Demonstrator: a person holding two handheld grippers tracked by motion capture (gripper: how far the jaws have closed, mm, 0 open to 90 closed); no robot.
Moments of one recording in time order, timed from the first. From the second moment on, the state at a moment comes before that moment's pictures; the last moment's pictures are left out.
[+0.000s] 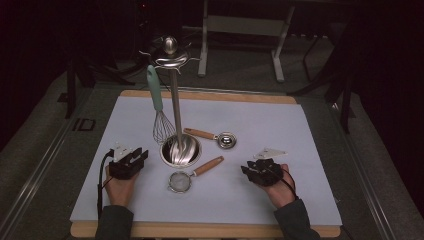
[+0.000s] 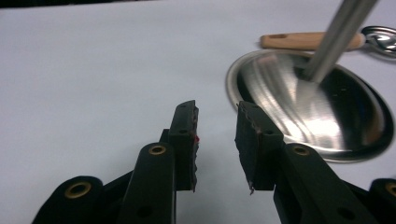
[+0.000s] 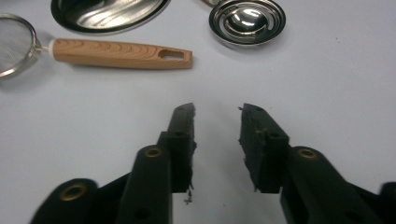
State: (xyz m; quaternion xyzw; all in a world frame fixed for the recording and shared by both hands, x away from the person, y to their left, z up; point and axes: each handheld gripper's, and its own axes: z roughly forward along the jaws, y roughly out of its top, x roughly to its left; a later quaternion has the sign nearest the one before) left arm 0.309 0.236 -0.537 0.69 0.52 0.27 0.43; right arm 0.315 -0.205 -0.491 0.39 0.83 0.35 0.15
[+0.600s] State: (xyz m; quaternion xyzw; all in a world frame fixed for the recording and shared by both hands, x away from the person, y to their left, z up) left arm 0.311 0.231 -0.539 0.70 0.53 0.28 0.40; right arm 0.319 -0.161 -0.500 0.35 0.86 0.32 0.17
